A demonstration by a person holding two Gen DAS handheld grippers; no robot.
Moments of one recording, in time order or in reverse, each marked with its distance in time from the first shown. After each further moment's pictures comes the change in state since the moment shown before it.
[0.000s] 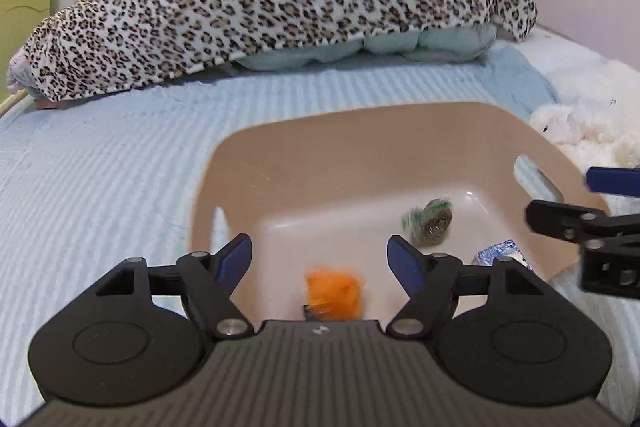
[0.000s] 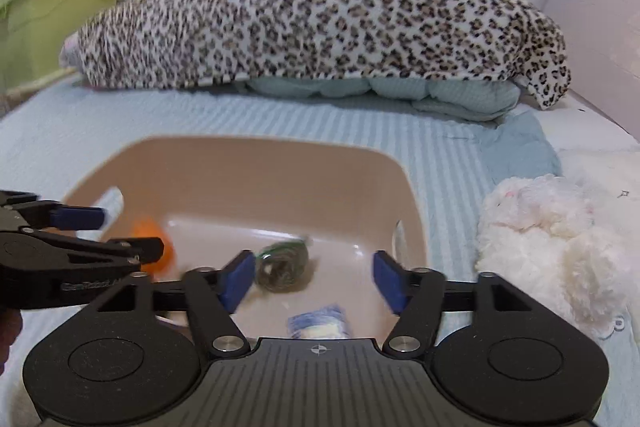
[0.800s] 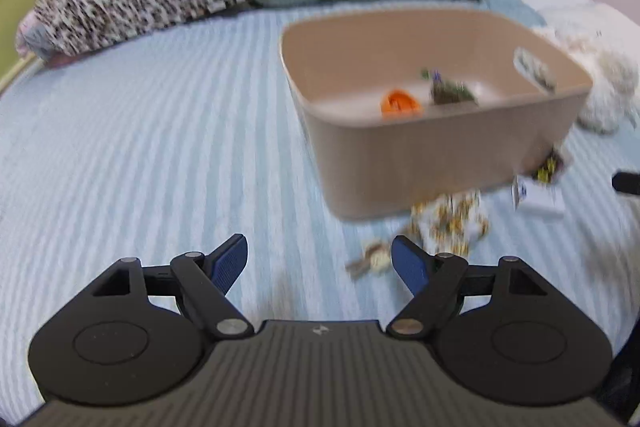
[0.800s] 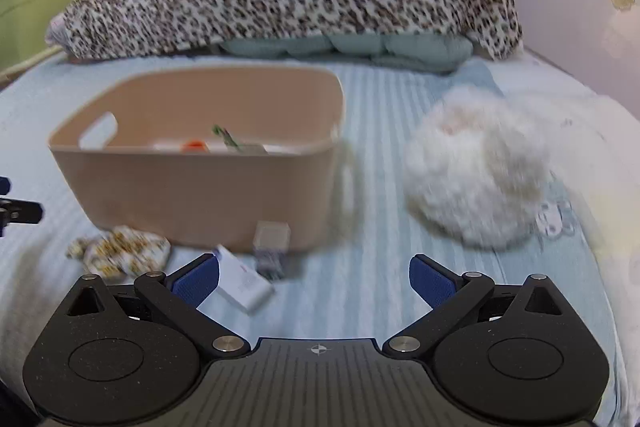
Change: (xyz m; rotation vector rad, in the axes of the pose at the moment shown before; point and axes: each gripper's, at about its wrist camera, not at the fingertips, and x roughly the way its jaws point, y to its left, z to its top) left arm -0.044 0.060 -0.087 0.056 0.173 -0.022; right arm -0.057 -0.029 -0.083 0.030 0.105 -0.077
